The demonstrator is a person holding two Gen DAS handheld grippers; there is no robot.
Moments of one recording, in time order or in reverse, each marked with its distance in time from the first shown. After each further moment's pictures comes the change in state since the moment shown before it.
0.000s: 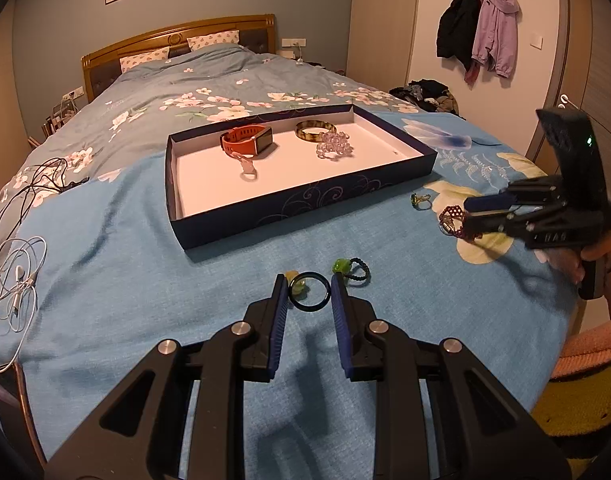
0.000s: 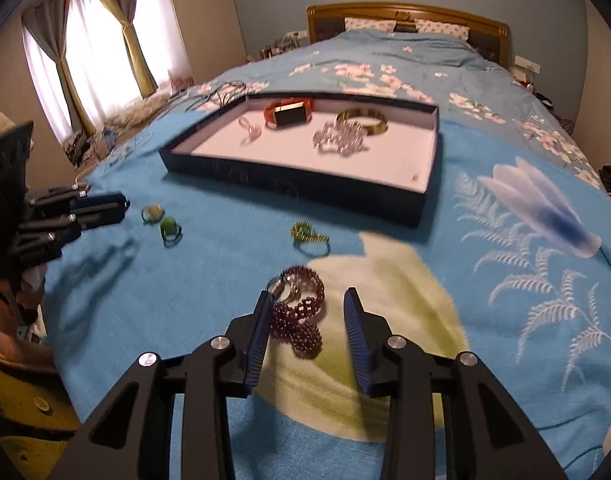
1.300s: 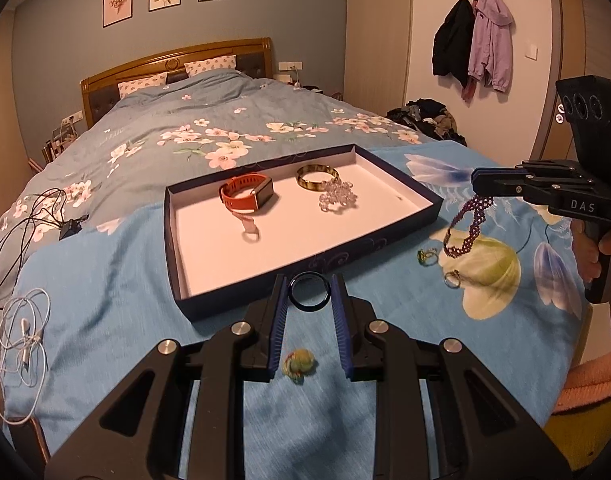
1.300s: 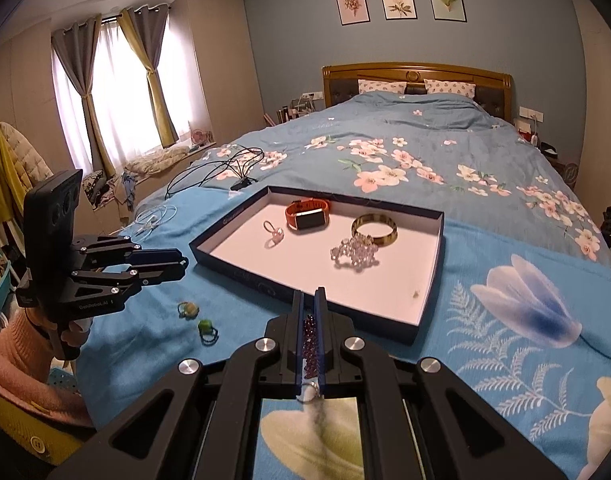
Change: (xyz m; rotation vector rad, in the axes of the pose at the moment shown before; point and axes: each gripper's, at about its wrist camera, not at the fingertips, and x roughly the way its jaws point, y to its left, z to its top) left arm 0.006 0.001 0.045 0.034 -0.087 0.010; right arm -0.049 0.007 0.055 -0.037 -0.238 0.038
